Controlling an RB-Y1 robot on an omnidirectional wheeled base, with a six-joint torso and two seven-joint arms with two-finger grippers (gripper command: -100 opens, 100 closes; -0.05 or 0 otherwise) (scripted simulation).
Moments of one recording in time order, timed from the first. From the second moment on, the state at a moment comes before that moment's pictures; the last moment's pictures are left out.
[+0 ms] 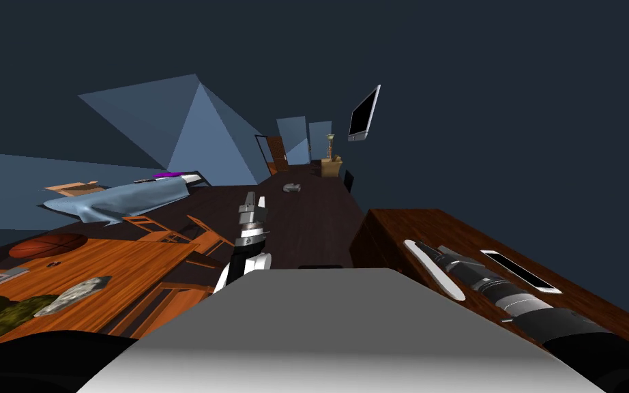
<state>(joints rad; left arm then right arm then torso) 0.52 -0.01 -0.02 -2.34 -0.10 -0.36 0.14 1.27 -0.71 -0.48 -2.14 0.23 -0.36 0.17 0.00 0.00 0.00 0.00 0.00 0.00</state>
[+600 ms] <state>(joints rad) 0.52 -0.01 -0.02 -2.34 -0.10 -0.36 0.14 1.42 -0.82 -0.54 -2.12 0.25 -0.32 0.19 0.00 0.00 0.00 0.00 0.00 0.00</state>
